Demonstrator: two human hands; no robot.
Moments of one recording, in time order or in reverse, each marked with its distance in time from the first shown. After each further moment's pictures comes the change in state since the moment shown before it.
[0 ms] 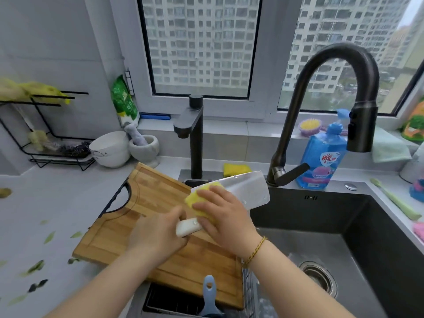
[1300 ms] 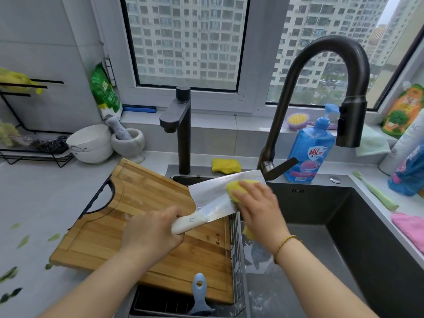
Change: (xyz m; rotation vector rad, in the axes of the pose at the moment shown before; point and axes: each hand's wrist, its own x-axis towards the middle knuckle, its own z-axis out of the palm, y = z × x) left_hand 0.012 0.001 0.014 -0.027 0.112 0.101; right_hand -0.038 0.063 -0.014 -0.228 -0.041 0.258
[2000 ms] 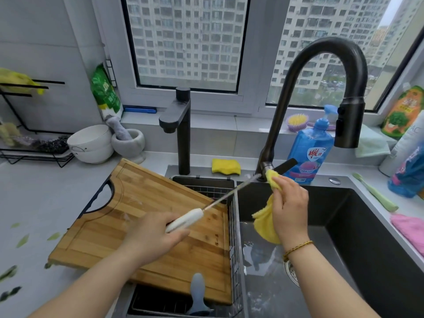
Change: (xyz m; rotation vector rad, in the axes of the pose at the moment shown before) left_hand 0.000 -0.006 -0.001 -0.407 -0.220 -0.037; right_hand -0.005 0.020 -0.013 0.276 0.414 0.409
